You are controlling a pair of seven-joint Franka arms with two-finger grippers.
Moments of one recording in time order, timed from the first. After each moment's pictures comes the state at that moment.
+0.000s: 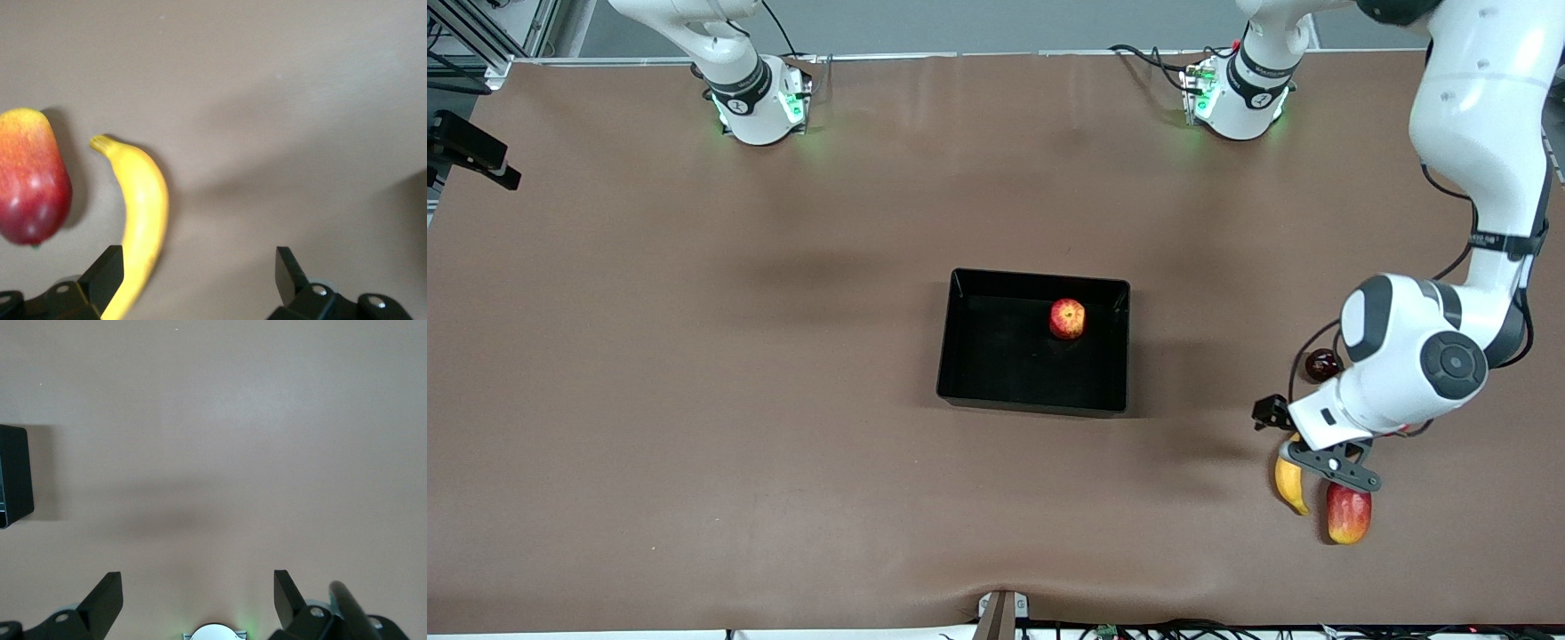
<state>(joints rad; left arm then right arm) 0.21 0.72 -0.34 -1.51 0.20 2.30 0.29 -0.01 -0.05 -0.06 -1.45 0.01 1.36 -0.01</state>
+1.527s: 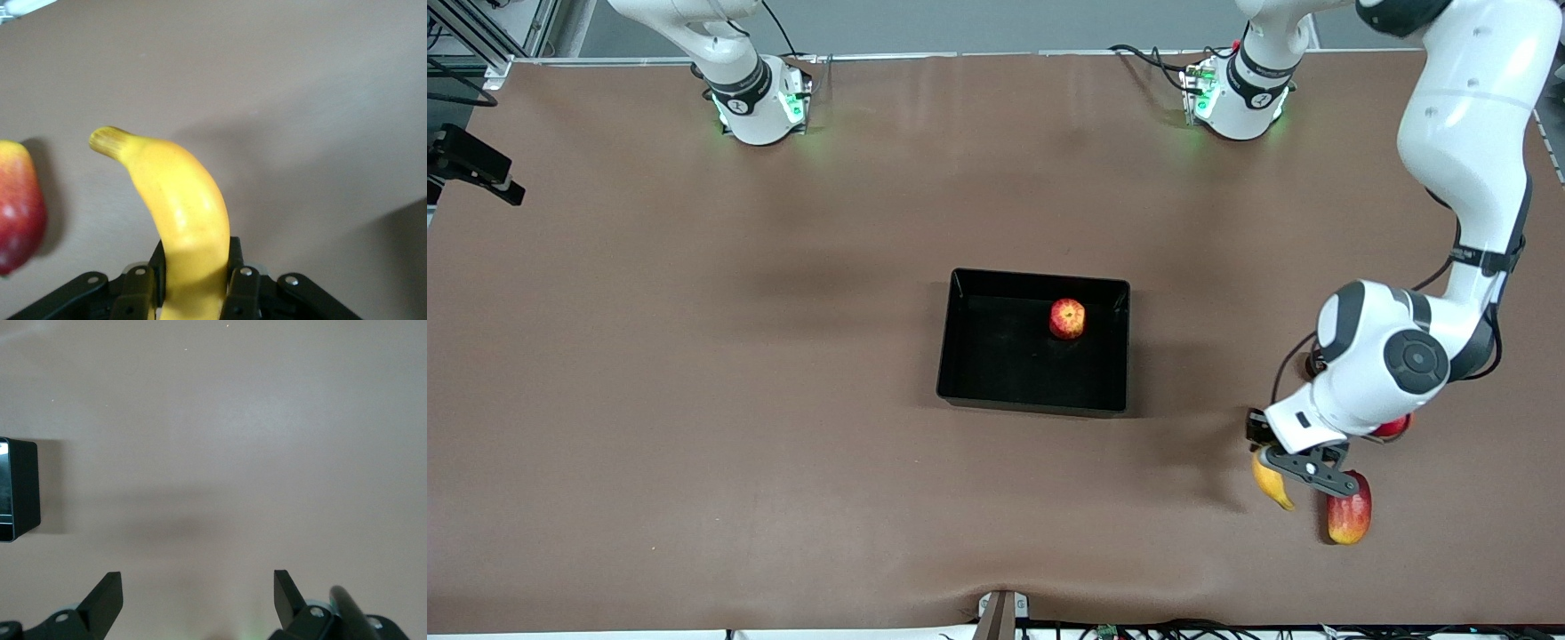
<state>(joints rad) 0.21 0.69 -0.47 -1.52 0.31 2.29 0.04 0.00 -0.04 -0.06 -1.45 0.02 1.42 -0.01</state>
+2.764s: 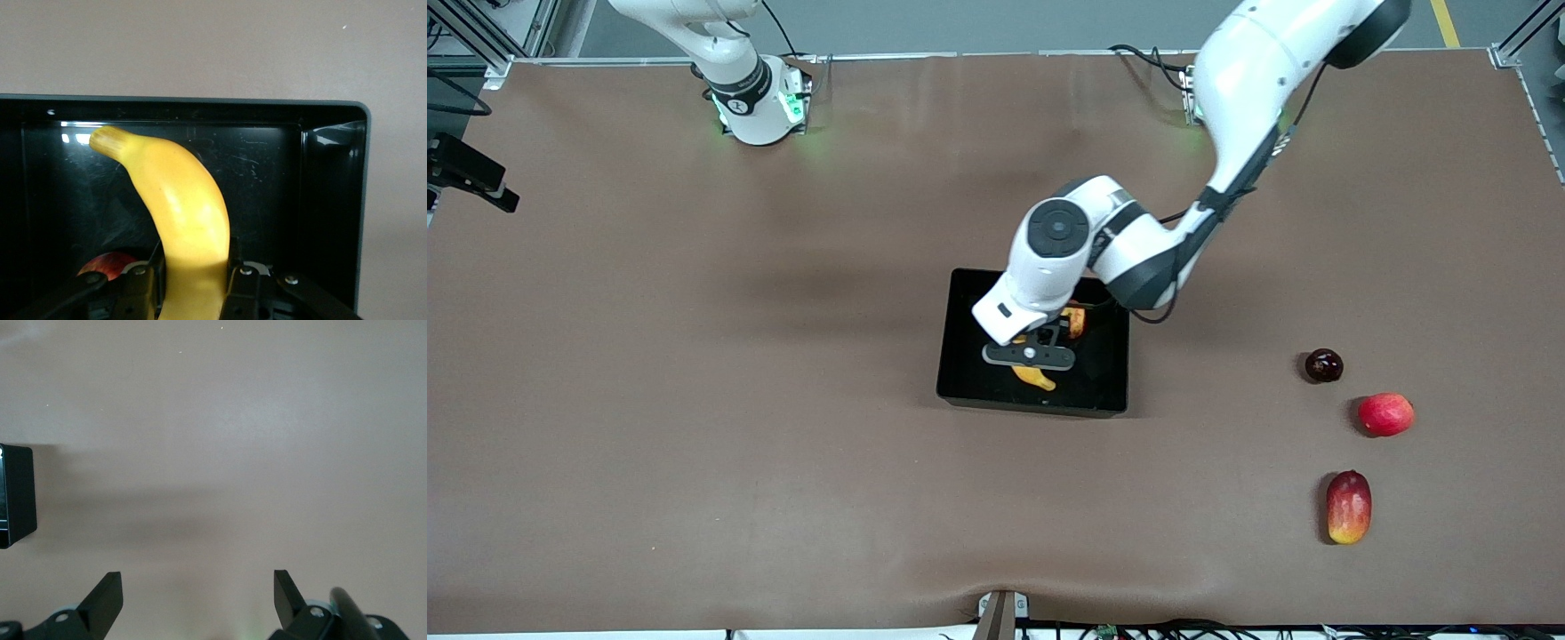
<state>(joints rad) -0.41 0.75 -0.42 -1.39 0.31 2.19 -0.79 -0.01 -0.03 -0.06 -1.46 0.02 1.43 -0.01</state>
